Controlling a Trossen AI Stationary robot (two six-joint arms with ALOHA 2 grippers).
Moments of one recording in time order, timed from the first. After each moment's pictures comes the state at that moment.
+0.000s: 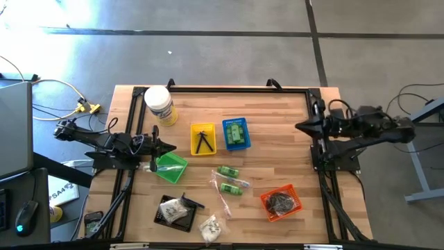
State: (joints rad) left arm -0.29 0.08 0.04 -0.01 -0.37 -0.04; right arm 0.18 0.44 0.75 -0.20 0.18 0.06
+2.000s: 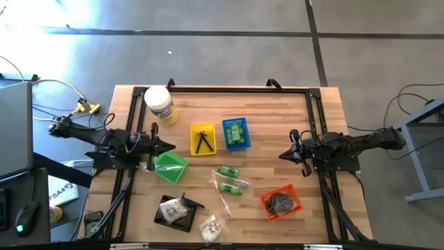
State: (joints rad) left arm -0.29 0.22 0.20 0.01 -0.32 0.02; right arm 0.15 0.13 0.01 0.13 -0.05 0.09
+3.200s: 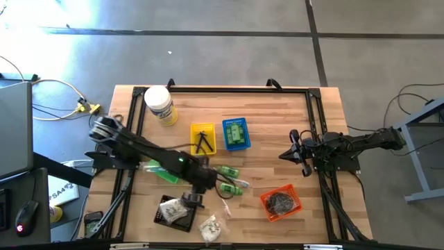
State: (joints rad) left arm -0.36 1.70 1.31 -0.73 -0.04 -0.25; right arm 0.15 0.13 0.01 0.13 -0.05 0.11
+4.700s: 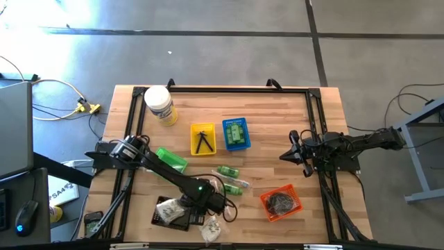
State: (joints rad) left arm -0.48 2.10 1.54 -0.87 0.12 -0.40; right arm 0.15 0.13 0.01 0.15 -0.08 0.16
